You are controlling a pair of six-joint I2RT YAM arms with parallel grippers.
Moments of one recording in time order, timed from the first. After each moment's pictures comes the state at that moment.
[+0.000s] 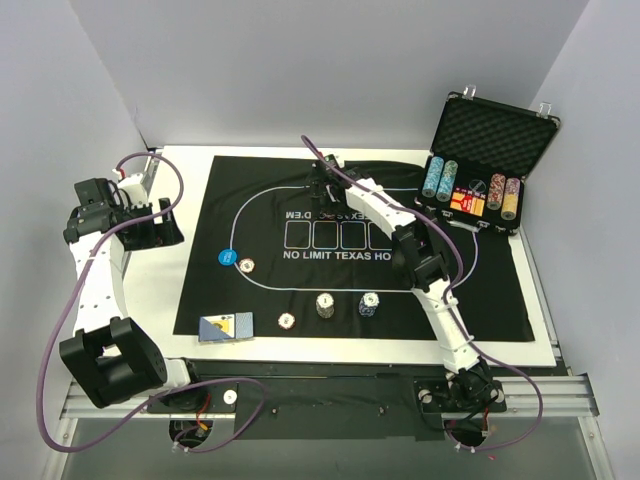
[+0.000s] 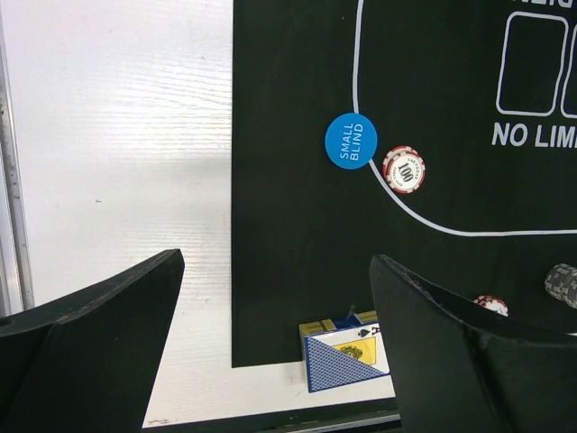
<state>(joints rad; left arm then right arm) 0.38 1.35 1.24 -0.85 0.39 0.16 0.56 2.50 2.19 -0.71 0.18 0.35</state>
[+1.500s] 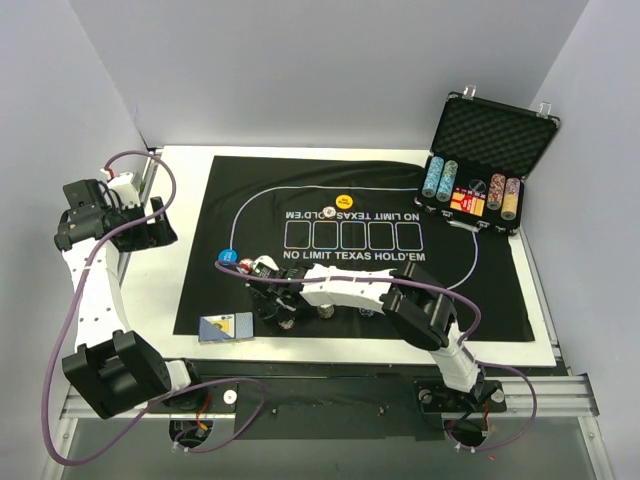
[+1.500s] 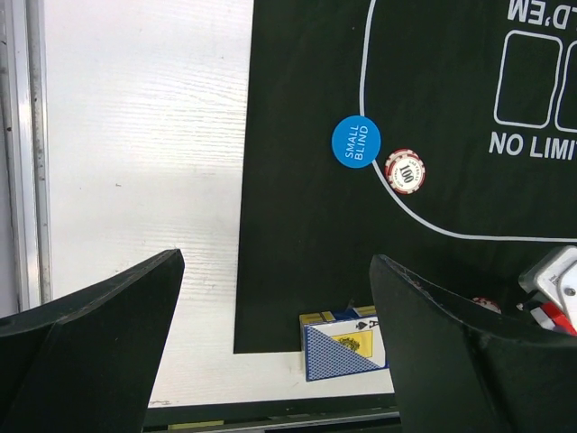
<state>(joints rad) 0.41 1.29 1.27 -0.89 0.38 0.15 1.15 2.08 1.51 -0.62 0.18 0.36</state>
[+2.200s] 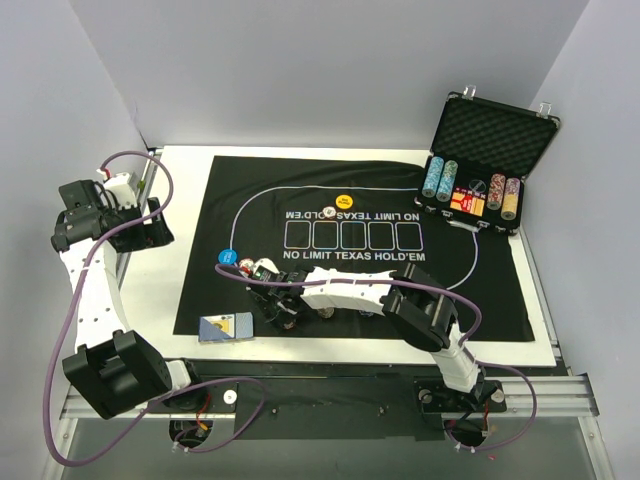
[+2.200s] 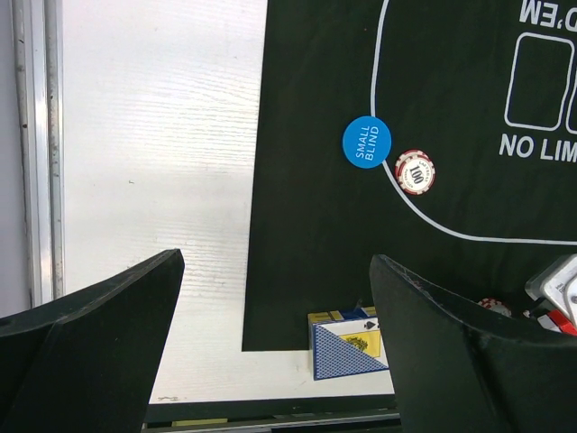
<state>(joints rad) 0.43 1.29 1.27 -0.90 0.37 0.16 1.17 2.08 1.48 -0.59 0.17 0.37</state>
